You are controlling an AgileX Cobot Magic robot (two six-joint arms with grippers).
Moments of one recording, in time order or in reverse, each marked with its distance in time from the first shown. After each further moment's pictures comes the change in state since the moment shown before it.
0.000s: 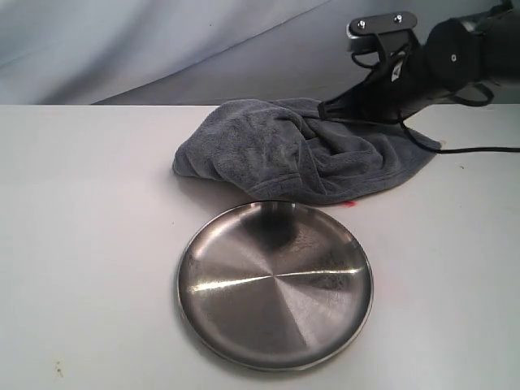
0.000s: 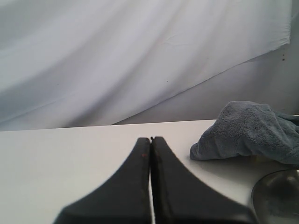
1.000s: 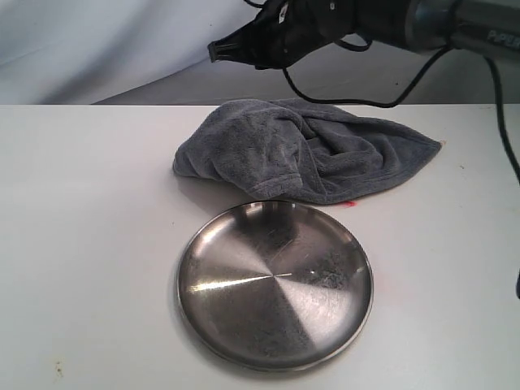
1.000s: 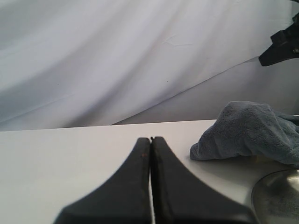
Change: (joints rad) left arm 0.000 0.000 0.000 0.000 0.000 0.000; right arm 0.195 0.262 -0.525 0.051 0.078 0.007
